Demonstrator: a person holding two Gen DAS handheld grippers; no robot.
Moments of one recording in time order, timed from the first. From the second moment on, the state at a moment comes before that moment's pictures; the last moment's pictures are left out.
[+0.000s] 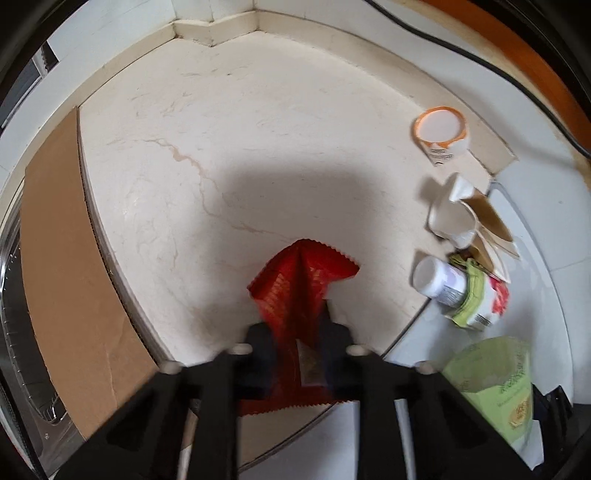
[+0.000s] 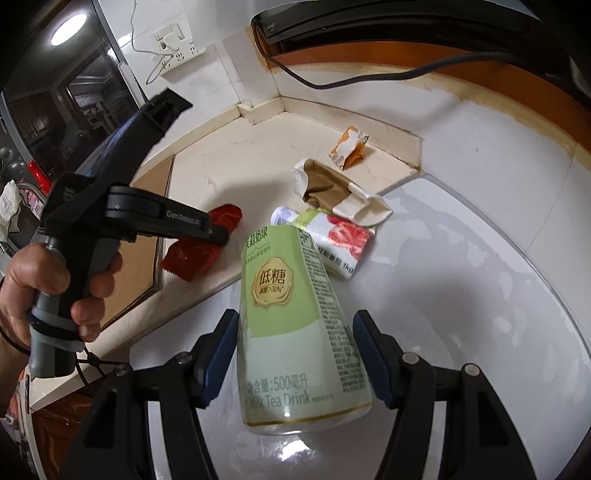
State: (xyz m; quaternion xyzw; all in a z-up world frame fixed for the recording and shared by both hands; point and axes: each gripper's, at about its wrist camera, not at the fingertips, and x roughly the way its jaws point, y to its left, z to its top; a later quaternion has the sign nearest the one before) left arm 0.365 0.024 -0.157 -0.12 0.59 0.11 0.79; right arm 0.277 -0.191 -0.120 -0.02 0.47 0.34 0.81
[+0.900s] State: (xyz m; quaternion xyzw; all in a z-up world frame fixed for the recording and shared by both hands) left arm 0.122 0.030 -0.105 -0.12 0.52 -0.02 0.85; right arm 0.129 -0.190 -0.072 0.05 0.44 0.29 0.85
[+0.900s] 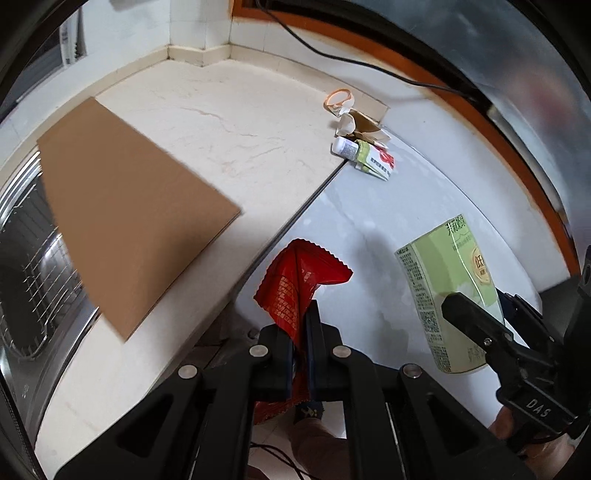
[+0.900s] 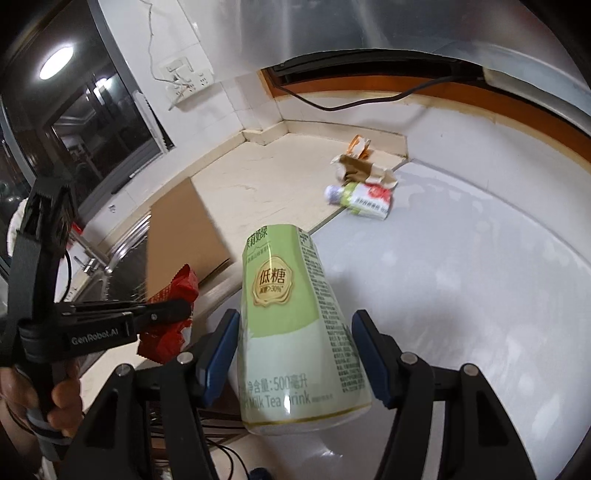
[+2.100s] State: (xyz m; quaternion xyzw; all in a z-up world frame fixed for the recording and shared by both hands) left arm 0.005 0.041 -0.455 -0.06 0.62 -0.05 0.78; right arm -0.032 -0.114 -0.401 -0.01 0.56 0.21 0.80
